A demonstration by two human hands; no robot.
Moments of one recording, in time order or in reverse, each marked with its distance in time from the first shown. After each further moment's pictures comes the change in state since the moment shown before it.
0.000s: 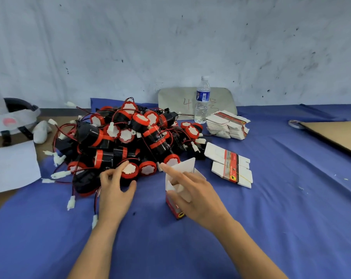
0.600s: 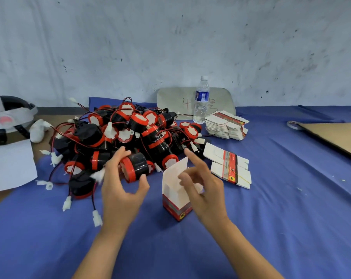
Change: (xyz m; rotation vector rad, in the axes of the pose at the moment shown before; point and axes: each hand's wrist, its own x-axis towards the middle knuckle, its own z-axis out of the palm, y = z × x) left_hand -0.022 0.051 -0.013 -0.351 0.242 0.347; right_hand 0.000 -0.005 0.003 0.391 0.402 0.124
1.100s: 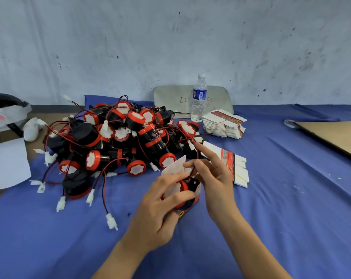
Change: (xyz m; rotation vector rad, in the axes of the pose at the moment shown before) left_hand -0.030 0.030 0.023 -0.053 -0.514 0.423; right_hand 0.015 -0.005 -0.016 0.491 0.106 0.352
